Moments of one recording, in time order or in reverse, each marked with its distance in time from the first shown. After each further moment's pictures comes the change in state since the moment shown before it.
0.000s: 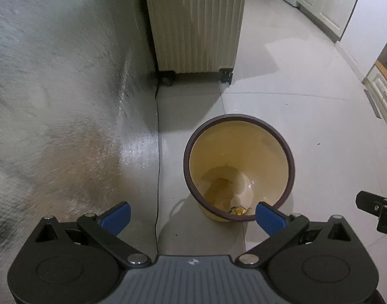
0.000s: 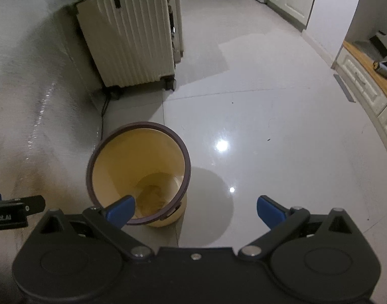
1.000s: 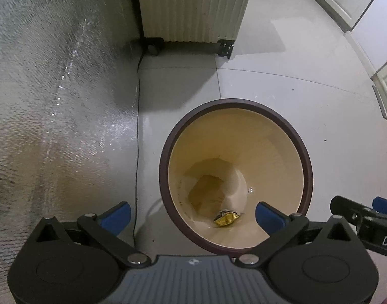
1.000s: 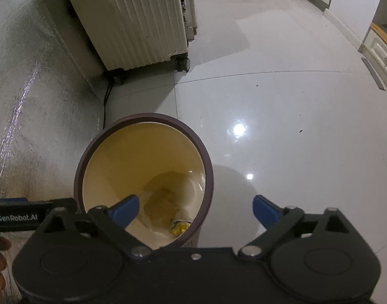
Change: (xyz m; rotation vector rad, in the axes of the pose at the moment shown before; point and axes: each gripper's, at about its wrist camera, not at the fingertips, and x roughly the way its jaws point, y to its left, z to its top) left arm 0.138 -0.005 0.042 -0.056 0.142 -0.067; right arm 0.128 0.011 0.029 0.013 0.099 0.085
